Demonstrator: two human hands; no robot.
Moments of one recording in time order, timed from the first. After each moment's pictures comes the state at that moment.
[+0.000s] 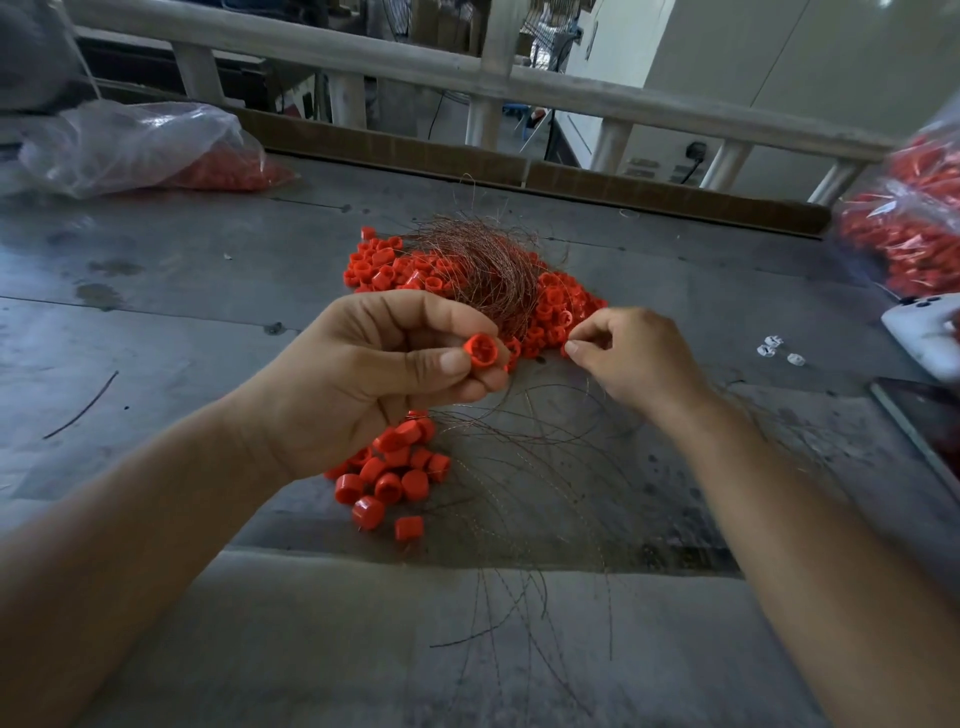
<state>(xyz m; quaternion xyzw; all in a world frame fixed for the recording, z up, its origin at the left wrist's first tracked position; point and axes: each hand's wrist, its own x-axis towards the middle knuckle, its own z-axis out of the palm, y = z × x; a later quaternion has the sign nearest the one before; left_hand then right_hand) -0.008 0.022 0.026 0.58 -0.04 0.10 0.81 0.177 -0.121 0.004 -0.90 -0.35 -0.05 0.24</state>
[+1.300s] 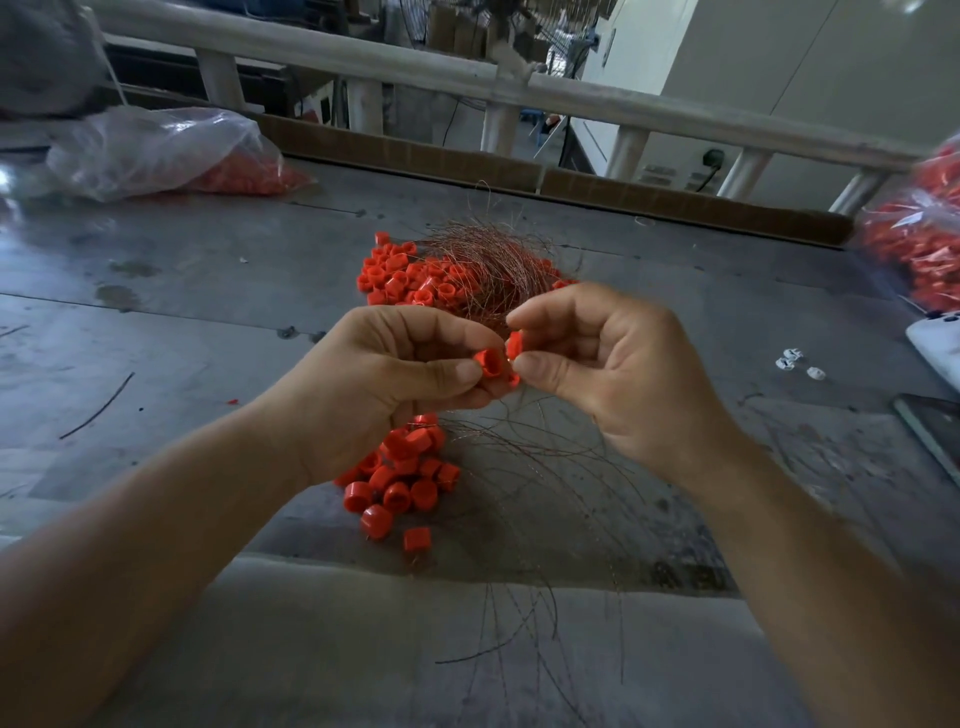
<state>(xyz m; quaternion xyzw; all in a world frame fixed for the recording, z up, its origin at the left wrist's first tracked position) -0.004 0.020 0.025 0.62 0.04 0.12 0.77 0.106 -0.121 0.042 -0.67 -0.51 0.12 0.52</state>
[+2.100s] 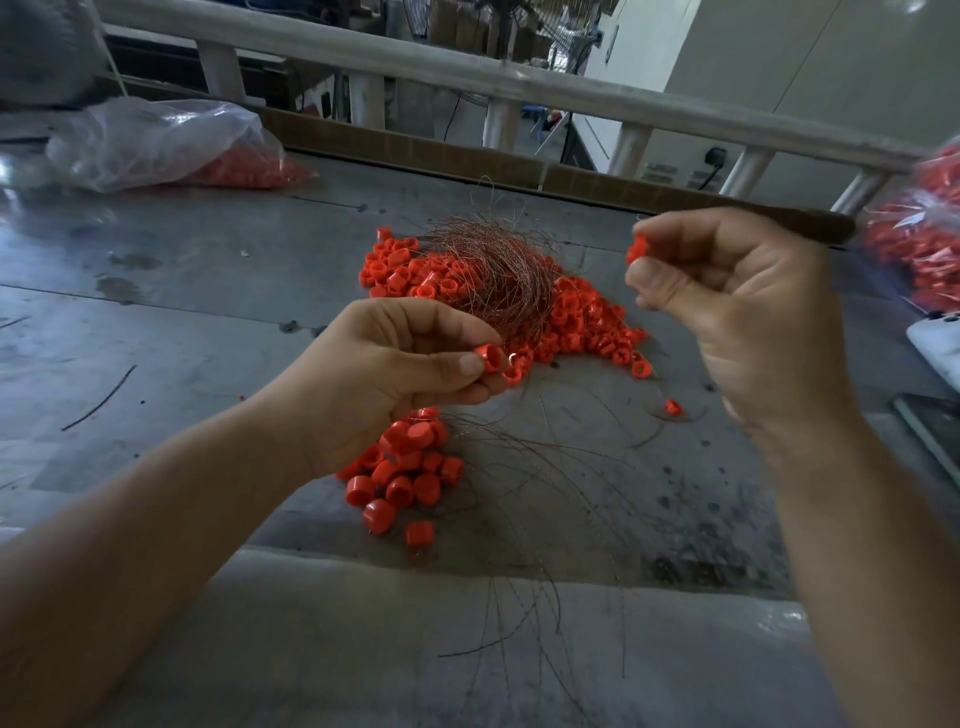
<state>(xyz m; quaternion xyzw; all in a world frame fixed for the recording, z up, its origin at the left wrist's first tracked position) -0.003 0.021 0.026 0.62 0.07 0.14 0.77 0.132 -0.138 0.067 -0.66 -0.44 -0.03 0.61</state>
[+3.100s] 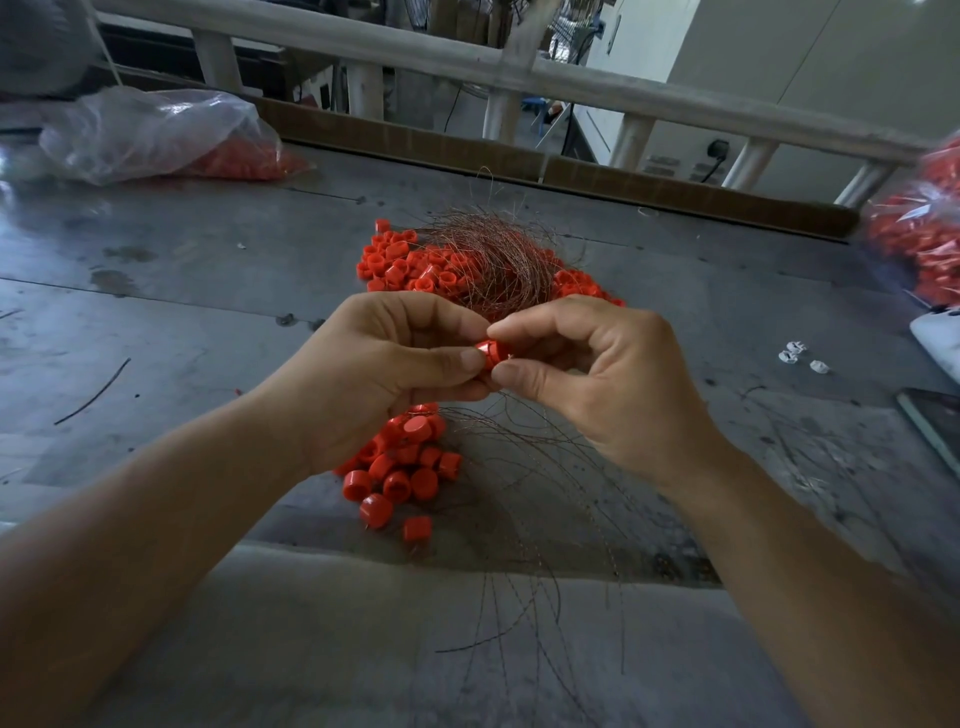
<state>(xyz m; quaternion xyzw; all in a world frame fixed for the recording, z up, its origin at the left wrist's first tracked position) -0.005 0.021 0.025 0.62 0.08 0.13 0.77 0.096 -0.116 0.037 -0.69 -0.53 0.05 0.48</state>
